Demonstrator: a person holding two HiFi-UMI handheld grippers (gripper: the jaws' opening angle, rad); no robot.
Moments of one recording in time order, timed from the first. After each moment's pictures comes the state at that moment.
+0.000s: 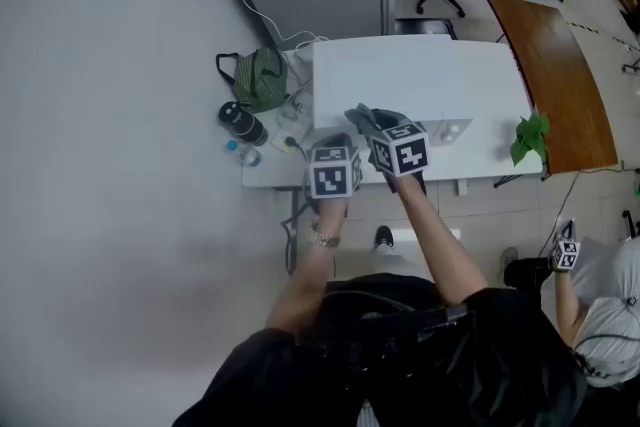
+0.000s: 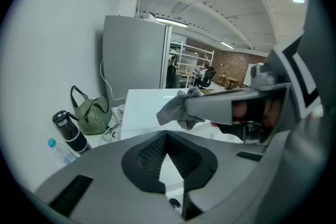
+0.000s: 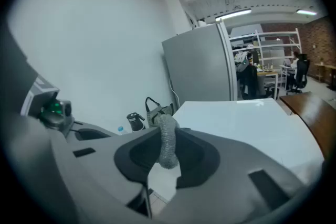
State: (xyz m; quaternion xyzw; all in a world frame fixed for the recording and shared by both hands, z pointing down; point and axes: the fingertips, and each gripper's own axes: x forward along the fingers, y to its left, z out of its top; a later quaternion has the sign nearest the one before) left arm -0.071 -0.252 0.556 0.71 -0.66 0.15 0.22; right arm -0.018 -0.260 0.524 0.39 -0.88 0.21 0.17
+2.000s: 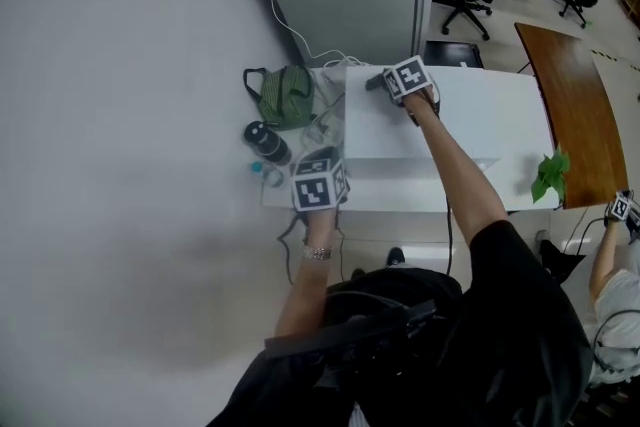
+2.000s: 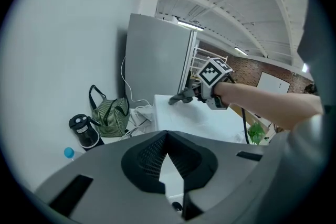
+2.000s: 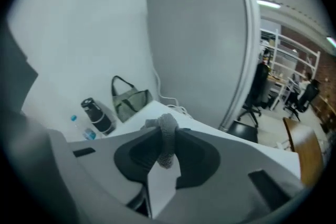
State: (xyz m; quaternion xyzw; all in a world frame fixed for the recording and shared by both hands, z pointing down) left arm -0.157 -0.274 0.510 0.73 -0.63 0.14 0.23; right arm -0.033 -0.495 0.587 0.39 -0.82 0.19 0.37
